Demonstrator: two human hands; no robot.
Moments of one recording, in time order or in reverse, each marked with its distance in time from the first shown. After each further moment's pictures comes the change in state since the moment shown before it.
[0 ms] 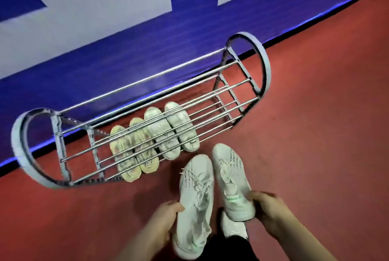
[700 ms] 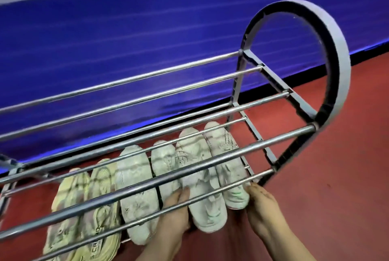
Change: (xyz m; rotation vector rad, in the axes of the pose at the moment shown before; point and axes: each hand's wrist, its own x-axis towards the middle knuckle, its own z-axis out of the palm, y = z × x) left_hand 0.271 0.106 0.099 -0.168 0.248 0.618; right_hand 0.317 -0.079 0.097 0.418 -0.393 -0.359
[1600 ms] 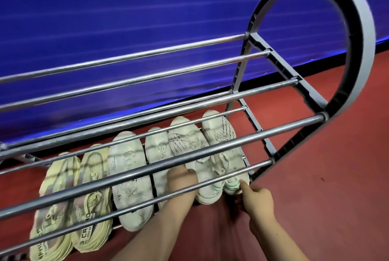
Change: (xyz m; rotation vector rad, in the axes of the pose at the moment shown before) left_hand 0.049 0.017 0.035 0.566 0.137 -0.082; right_hand 0.024 0.025 -0.026 -0.723 0.388 -0.095
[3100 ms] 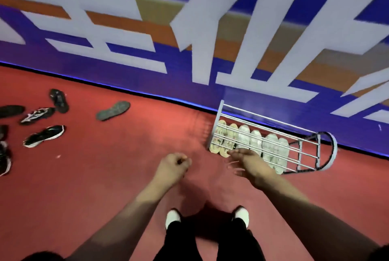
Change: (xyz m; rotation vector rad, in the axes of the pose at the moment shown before) left_hand -0.549 -0.066 -0.634 -0.179 0.078 -0.027; right_hand -0.708 -0.379 -0.059 -0.556 -0.920 -0.003
